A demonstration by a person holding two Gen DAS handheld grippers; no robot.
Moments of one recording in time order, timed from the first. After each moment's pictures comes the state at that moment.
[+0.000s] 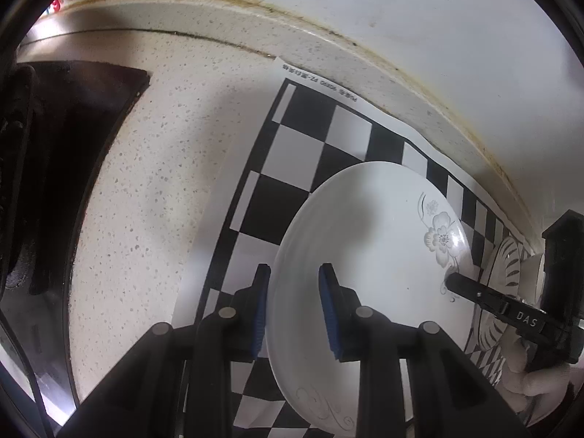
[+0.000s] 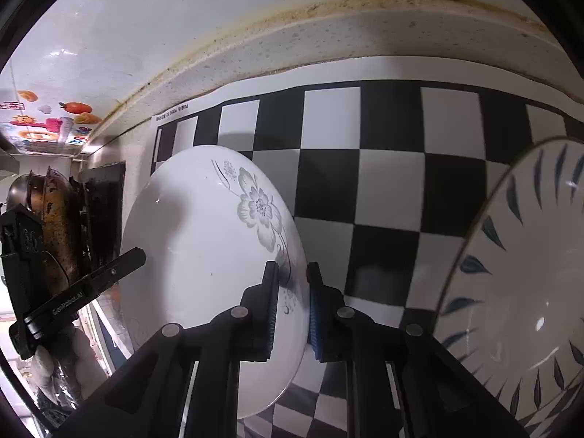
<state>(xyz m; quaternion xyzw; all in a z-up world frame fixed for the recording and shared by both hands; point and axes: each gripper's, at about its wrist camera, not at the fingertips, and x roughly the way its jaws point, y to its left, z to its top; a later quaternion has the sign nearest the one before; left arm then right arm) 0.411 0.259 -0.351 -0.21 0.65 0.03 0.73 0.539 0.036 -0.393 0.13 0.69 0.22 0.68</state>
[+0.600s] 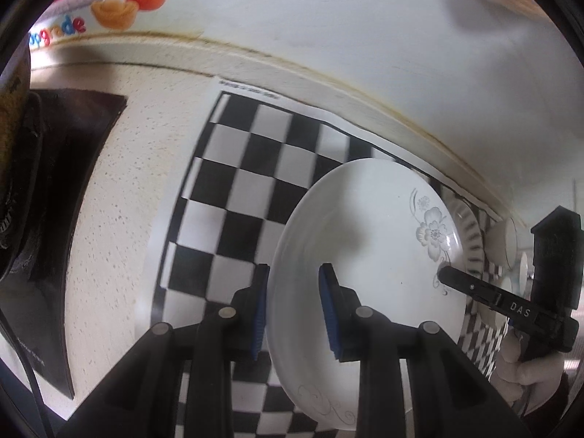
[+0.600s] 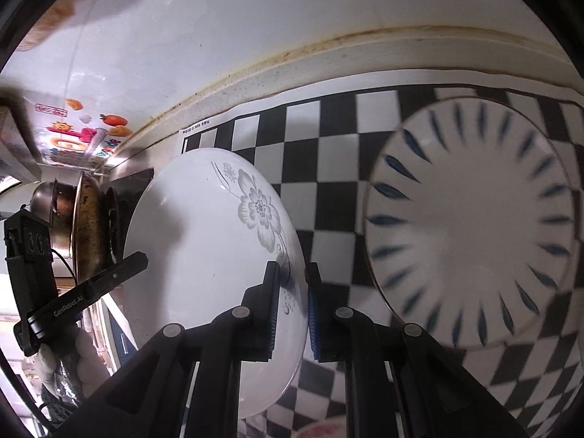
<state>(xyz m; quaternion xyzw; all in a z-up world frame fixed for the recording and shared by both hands) 0.370 0.212 -0.286 -0.19 0.62 -0.02 0.76 0.476 -0.043 -0.329 0.17 0.65 0.21 0.71</state>
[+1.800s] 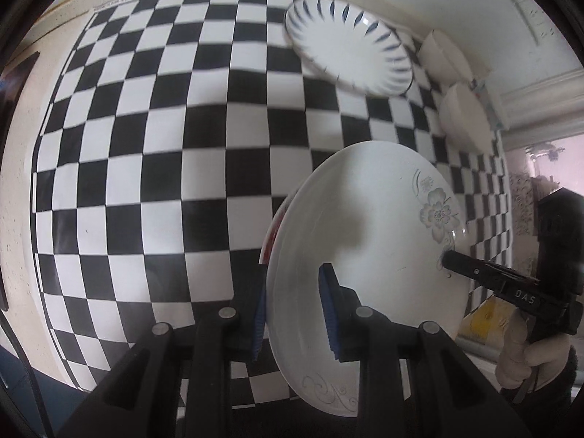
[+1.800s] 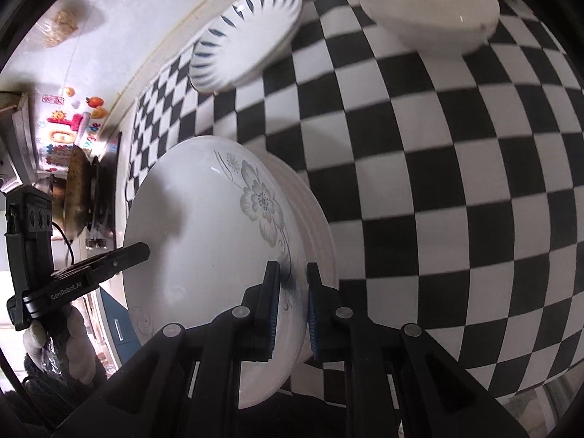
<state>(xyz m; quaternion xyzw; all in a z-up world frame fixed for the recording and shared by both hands) 0.233 0.017 -0.316 -0.10 0.69 -0.12 0.71 0.239 -0.246 -0.368 0.21 0.67 0.16 0.70</state>
